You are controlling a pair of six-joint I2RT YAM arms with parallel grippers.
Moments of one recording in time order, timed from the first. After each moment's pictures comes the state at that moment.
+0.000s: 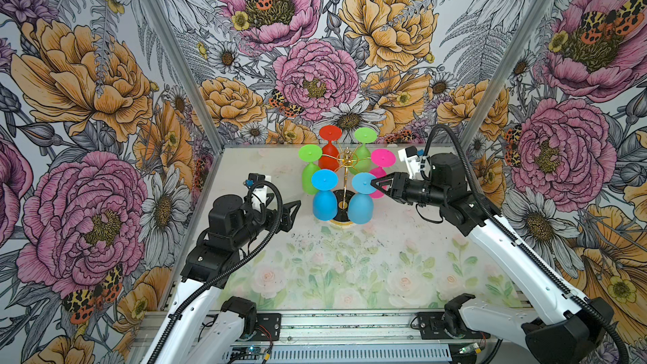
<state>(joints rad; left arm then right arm) -0.30 0.70 0.84 -0.47 0.28 -0.20 0.41 1.16 1.16 -0.44 -0.59 0.77</state>
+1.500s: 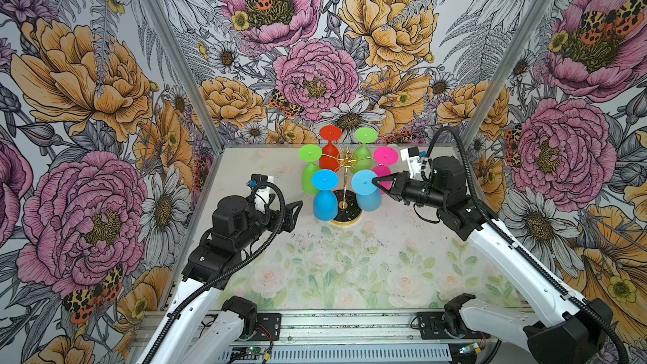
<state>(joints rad) -0.35 0.69 0.84 -0.47 0.20 -0.21 0.41 1.13 1.08 -0.28 -0.59 0.92</state>
